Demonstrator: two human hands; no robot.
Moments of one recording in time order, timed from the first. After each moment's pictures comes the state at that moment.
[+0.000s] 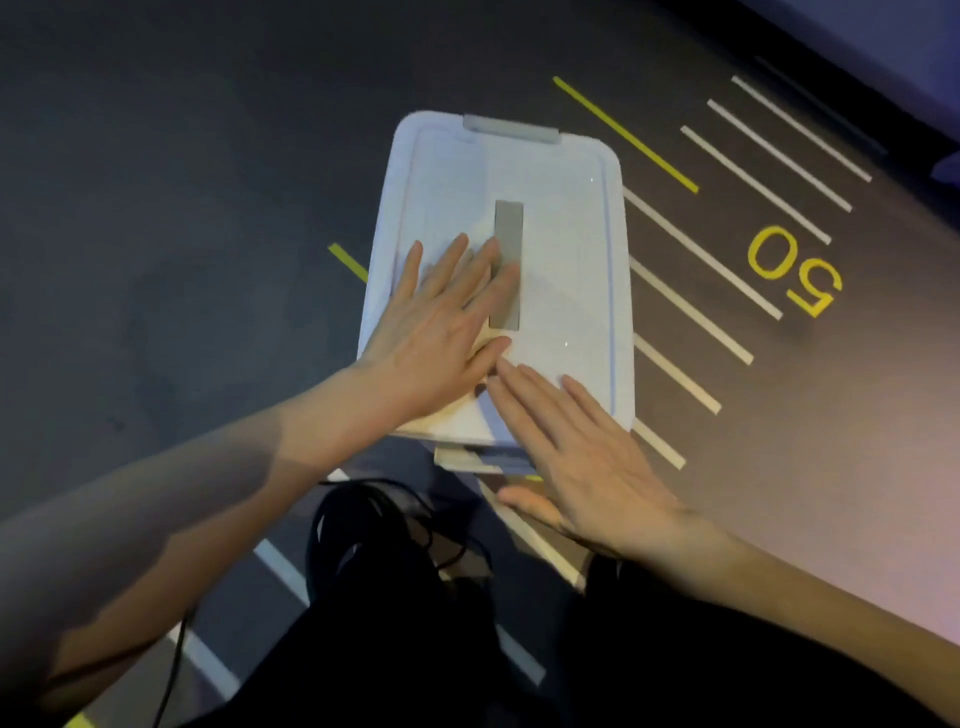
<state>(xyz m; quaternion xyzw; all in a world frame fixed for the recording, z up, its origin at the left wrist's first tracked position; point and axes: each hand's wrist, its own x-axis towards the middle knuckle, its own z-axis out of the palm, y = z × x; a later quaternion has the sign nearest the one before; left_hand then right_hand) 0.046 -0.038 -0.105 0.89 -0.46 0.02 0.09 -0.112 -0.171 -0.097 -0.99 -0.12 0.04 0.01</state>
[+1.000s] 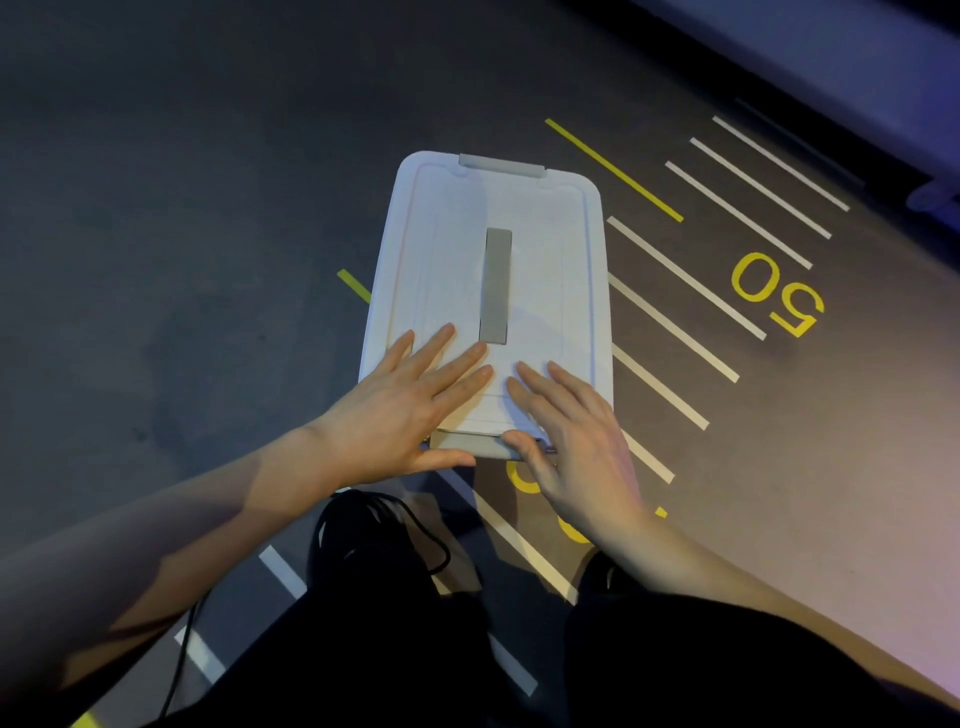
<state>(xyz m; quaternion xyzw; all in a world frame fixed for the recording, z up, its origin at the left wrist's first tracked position) 0.013 0.012 -0.112 0.80 -0.60 0.00 0.03 -0.116 -0.170 -0.113 -0.98 0.05 -0.08 0.17</state>
